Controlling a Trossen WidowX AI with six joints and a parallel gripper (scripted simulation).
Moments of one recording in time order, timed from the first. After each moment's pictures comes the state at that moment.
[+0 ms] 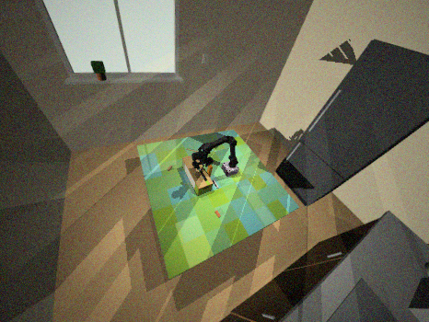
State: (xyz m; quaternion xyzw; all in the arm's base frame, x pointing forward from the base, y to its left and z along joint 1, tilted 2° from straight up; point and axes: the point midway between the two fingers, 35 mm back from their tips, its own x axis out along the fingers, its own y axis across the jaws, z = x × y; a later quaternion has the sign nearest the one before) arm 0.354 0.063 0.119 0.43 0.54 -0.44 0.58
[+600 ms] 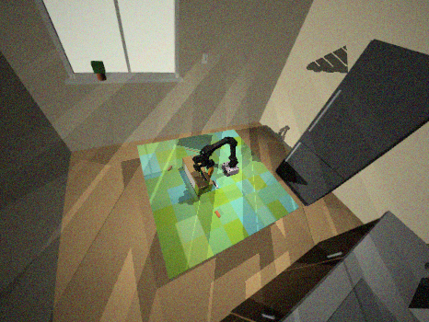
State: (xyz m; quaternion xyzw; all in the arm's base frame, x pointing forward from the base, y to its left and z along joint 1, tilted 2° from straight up) arm 0.347 0.092 0.118 0.43 0.54 -0.43 0.58
